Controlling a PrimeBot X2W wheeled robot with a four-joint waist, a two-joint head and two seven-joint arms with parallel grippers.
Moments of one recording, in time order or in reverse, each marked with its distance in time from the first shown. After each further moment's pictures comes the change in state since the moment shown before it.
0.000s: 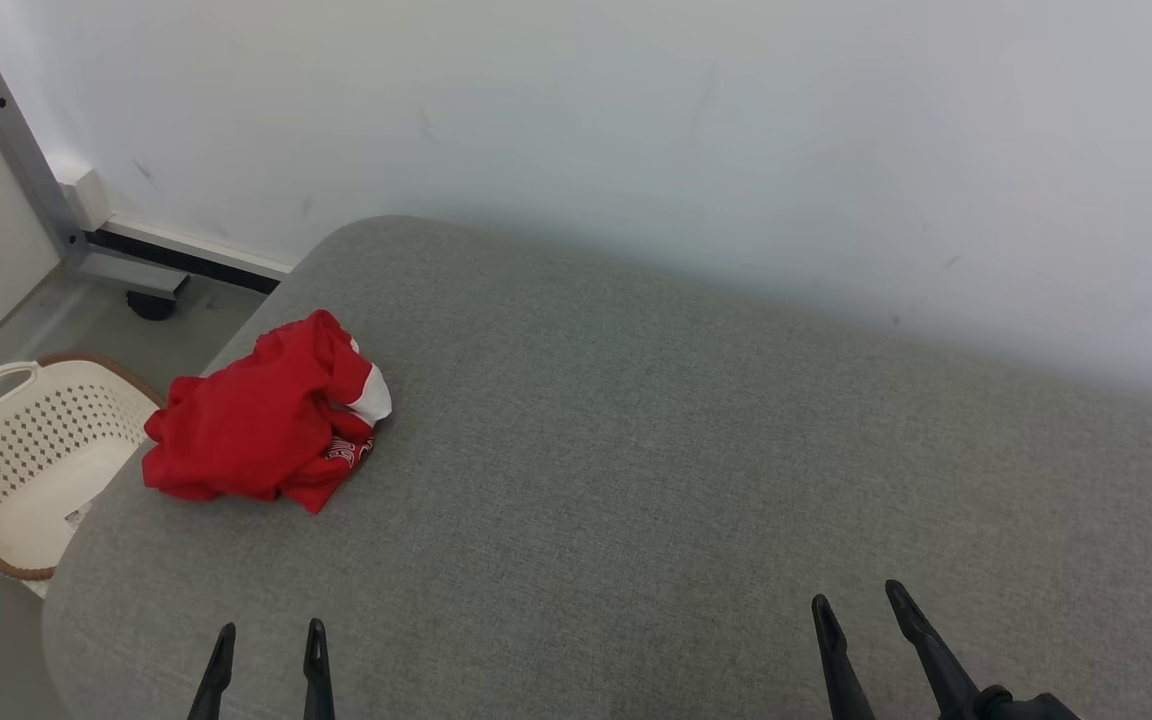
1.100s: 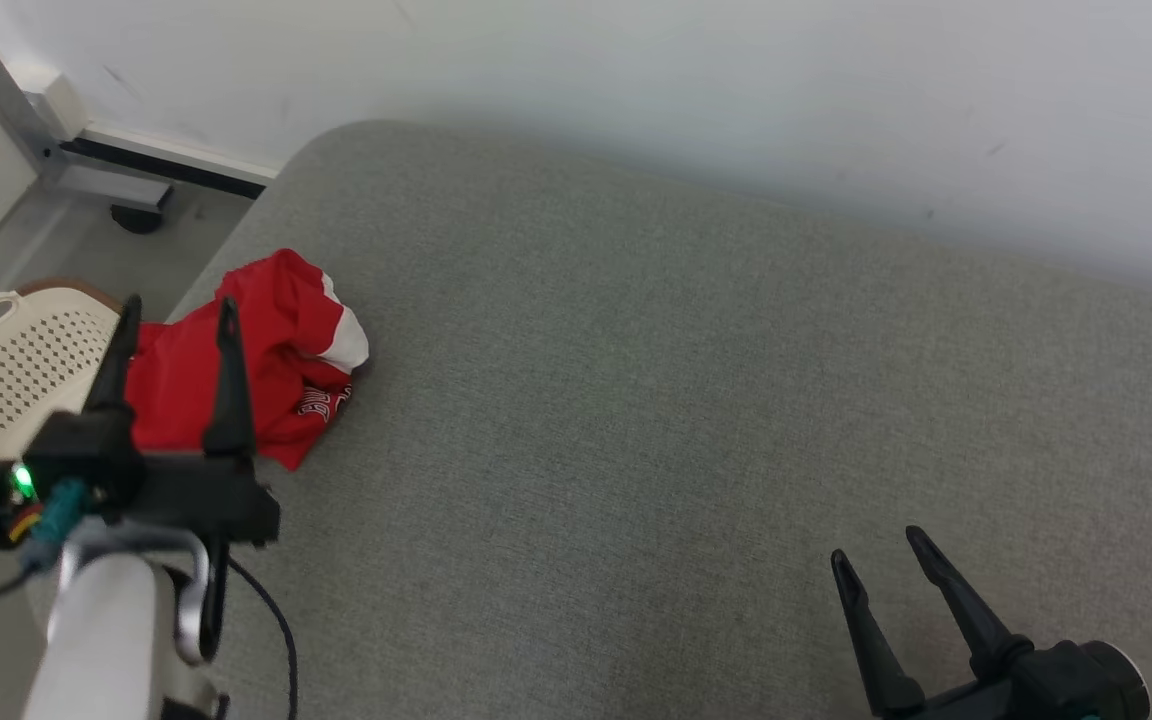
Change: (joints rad) left arm -0.598 0.085 0.070 0.333 -0.002 -0.060 0.017; right arm -0.081 -0.120 0.029 0.005 -0.008 0.000 0.000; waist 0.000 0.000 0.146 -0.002
